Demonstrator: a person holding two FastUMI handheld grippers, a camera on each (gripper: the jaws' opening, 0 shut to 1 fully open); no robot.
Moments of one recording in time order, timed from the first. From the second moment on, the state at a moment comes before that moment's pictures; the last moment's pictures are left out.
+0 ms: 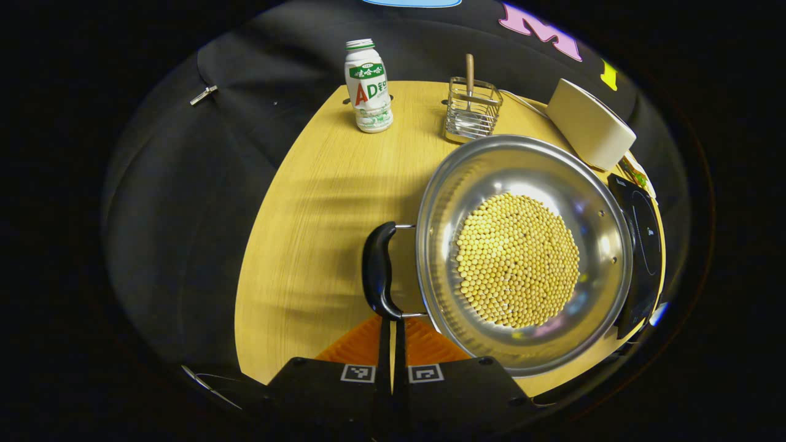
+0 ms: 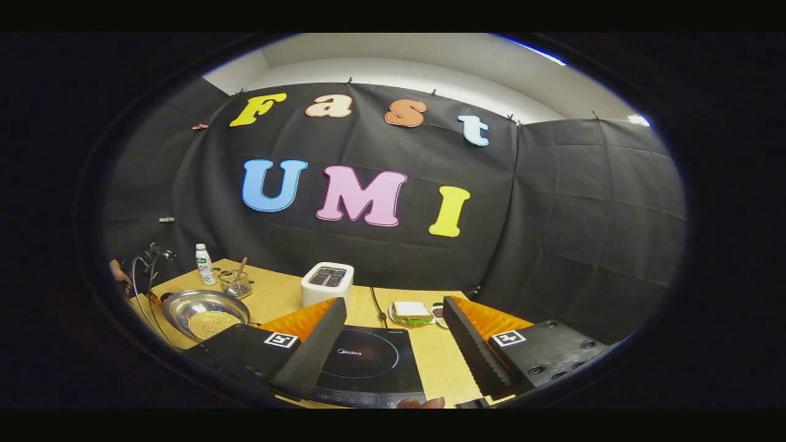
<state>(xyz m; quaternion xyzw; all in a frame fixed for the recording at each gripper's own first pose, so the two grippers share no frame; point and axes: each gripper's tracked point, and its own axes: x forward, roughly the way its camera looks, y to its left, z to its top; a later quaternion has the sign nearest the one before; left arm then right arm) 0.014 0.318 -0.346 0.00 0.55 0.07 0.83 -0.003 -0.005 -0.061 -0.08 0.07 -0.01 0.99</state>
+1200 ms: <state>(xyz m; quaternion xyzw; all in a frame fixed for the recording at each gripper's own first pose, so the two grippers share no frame) 0.035 0.328 -0.250 -0.03 0.31 0.07 0.95 0.040 0.101 -0.122 -0.04 0.15 0.09 0.98</state>
